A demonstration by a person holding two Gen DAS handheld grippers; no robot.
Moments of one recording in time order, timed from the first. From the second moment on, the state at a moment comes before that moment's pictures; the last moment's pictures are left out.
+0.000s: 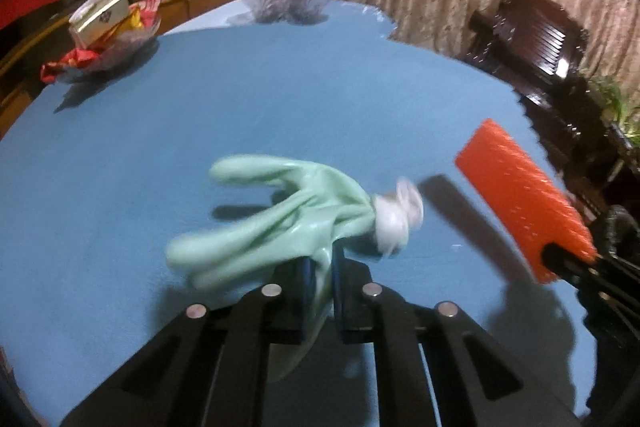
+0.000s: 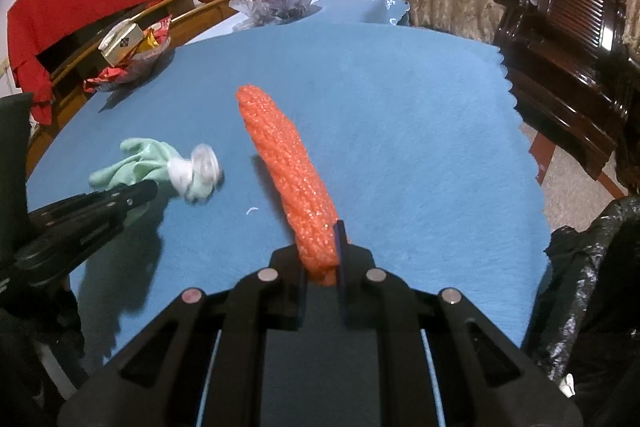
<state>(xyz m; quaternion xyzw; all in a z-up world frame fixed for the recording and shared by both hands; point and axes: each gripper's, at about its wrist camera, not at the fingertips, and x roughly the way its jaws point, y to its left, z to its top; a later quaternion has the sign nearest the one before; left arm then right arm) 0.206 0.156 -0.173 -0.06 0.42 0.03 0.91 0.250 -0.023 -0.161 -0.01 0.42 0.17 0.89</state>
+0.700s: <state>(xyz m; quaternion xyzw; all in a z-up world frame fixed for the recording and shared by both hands) 0.156 0.082 -0.096 -0.05 0.37 -0.06 0.93 0.188 -0.087 -0.084 0.02 0.36 0.15 0.92</state>
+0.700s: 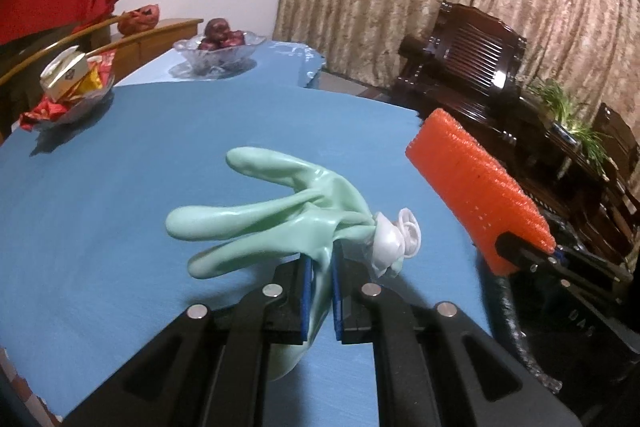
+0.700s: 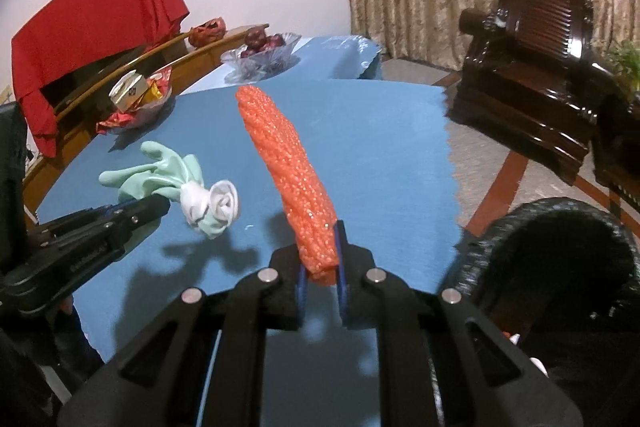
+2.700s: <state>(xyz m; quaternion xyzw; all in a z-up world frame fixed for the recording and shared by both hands) 0.148 -0.206 -0.140 0.05 0.43 -0.32 0.84 0.061 -0.350 -0.140 0.09 0.39 -0.14 0.91</state>
